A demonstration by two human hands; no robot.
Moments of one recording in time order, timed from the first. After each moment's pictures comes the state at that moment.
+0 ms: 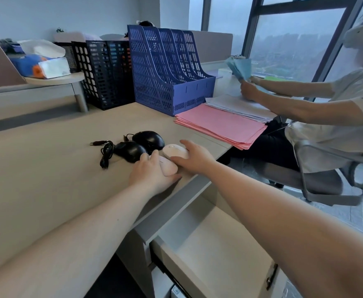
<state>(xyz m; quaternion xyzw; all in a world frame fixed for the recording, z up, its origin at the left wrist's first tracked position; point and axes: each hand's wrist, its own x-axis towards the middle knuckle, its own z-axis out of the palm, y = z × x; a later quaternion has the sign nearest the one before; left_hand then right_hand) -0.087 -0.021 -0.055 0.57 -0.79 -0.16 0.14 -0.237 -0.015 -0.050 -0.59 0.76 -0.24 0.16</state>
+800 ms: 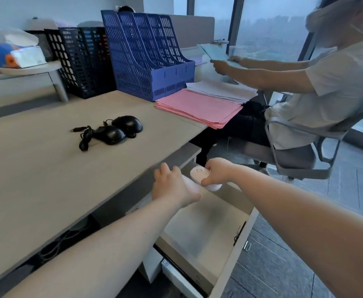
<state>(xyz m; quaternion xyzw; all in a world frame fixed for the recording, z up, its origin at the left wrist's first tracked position) -0.152 0.097 -0.087 0.55 -0.81 -0.19 0.09 -0.306 0.108 -0.075 -0.55 0.81 0.00 0.20</state>
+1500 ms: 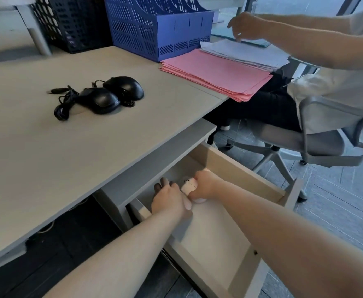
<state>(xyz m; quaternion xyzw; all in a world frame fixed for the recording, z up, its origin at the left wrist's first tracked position) -0.156 0.056 -0.218 0.58 -0.79 -0.22 -0.05 -0.287 0.052 -0.220 -0.57 0.79 0.03 0.24</state>
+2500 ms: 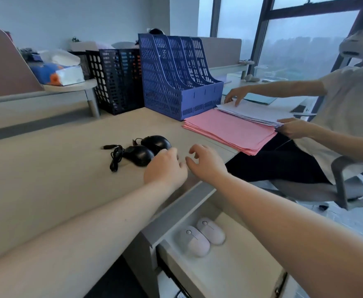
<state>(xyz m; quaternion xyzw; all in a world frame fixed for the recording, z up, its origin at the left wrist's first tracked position) -0.103 0.001 -0.024 0.54 -0.80 -0.13 0.24 -0.234 0.001 -0.050 -0.61 0.75 -0.27 0.05</state>
